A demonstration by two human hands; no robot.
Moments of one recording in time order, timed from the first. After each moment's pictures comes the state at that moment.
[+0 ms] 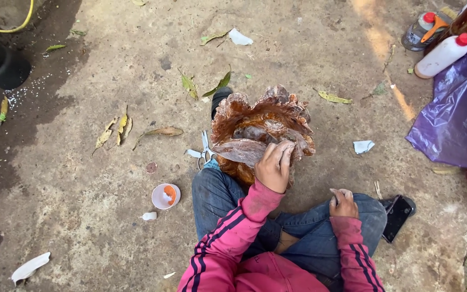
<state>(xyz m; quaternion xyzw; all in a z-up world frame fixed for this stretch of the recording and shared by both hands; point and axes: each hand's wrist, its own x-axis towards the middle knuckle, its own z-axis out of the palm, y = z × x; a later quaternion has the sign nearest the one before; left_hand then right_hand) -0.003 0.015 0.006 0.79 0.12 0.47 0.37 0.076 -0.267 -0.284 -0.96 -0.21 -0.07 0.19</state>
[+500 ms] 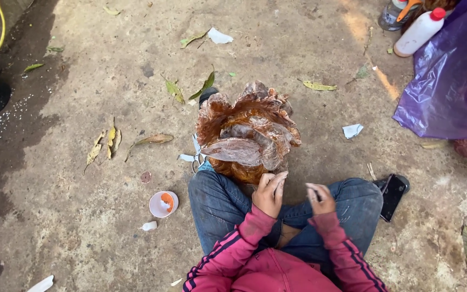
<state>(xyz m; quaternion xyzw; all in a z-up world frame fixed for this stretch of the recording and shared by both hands) -0.068 -0.022 -0.082 0.85 0.12 0.34 0.39 0.015 -0.214 -0.238 -0.86 -0.18 -0.04 0.48</state>
